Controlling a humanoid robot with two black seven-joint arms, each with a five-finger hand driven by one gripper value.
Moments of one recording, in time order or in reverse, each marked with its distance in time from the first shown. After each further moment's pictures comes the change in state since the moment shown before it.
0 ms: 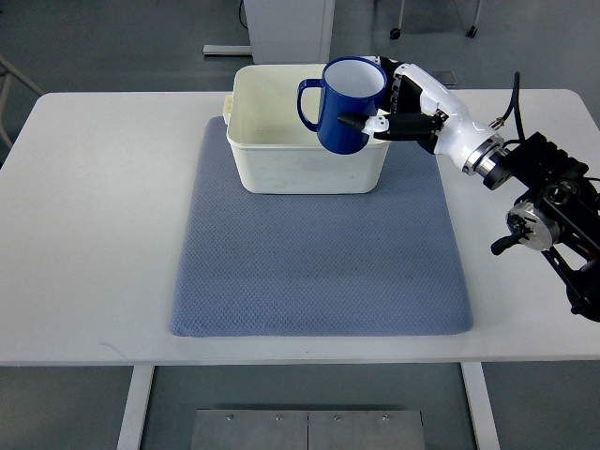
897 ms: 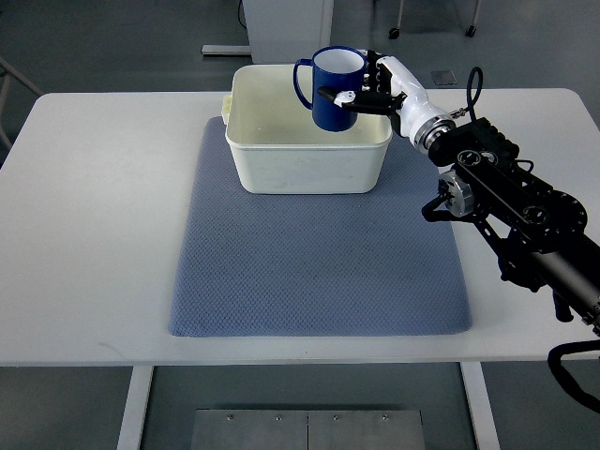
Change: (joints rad) left arm 0.000 0.000 0.001 0.000 0.000 0.000 0.000; right arm 0.185 0.233 -0.074 -0.398 -0.007 -0.236 -0.069
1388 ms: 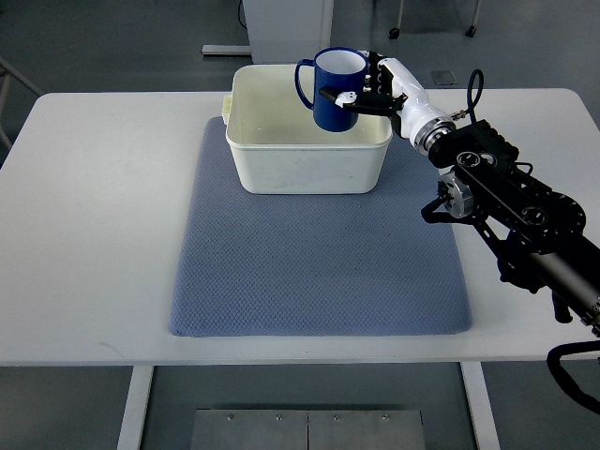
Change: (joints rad) left arm 0.000 0.000 -0.001 0.000 0.000 0.000 0.000; right arm -0.003 0.003 0.001 -0.001 0.006 0.000 0.012
